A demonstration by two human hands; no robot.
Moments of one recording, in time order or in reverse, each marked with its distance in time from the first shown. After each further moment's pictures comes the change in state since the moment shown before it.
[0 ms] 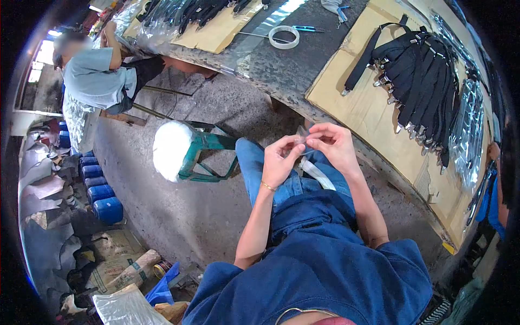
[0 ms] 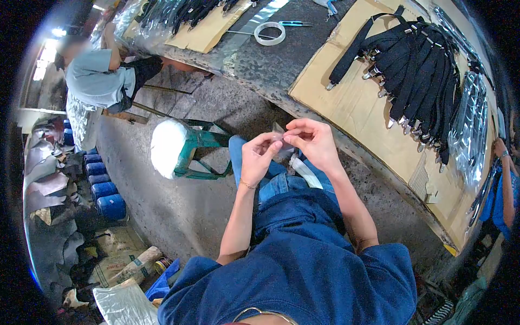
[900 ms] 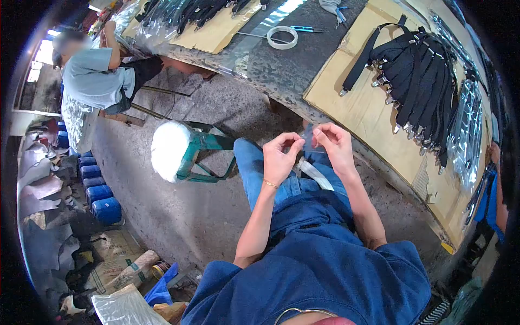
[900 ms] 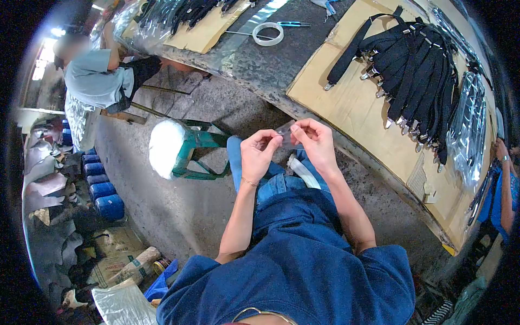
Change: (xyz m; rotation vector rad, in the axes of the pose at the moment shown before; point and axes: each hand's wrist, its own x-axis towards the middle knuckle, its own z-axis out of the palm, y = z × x) left_hand 0.008 -0.003 0.007 0.118 0.085 0.032; right_hand -0.002 0.013 -0.002 0.122 0.100 -0.082
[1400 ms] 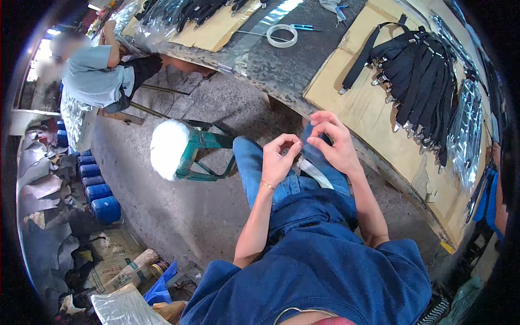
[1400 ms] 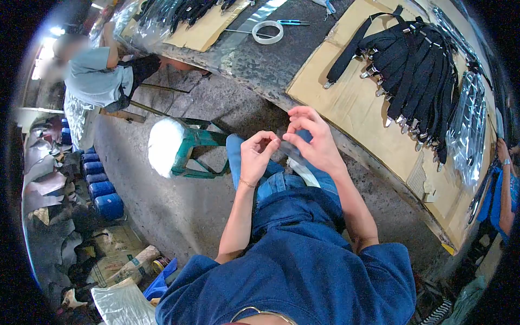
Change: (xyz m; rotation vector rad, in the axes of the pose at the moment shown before) left_hand -0.007 0.000 -0.007 -0.039 -0.076 -0.022; right_hand 0.003 -0.028 -0.002 -0.699 -0.182 -0.509
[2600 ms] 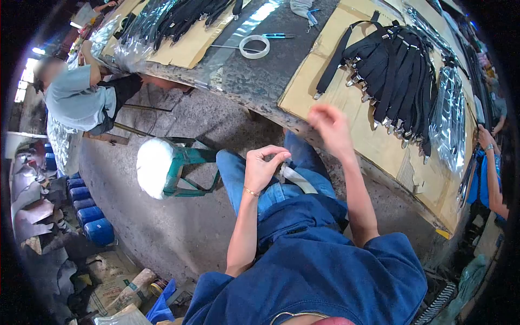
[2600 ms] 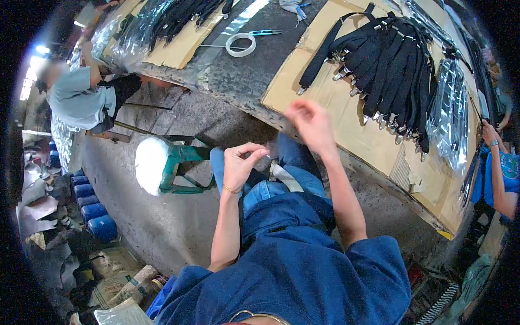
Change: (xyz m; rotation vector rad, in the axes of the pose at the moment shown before) left_hand 0.010 0.014 0.004 0.109 -0.142 -0.072; right_hand 0.014 0.034 -0.031 0.173 0.246 0.509
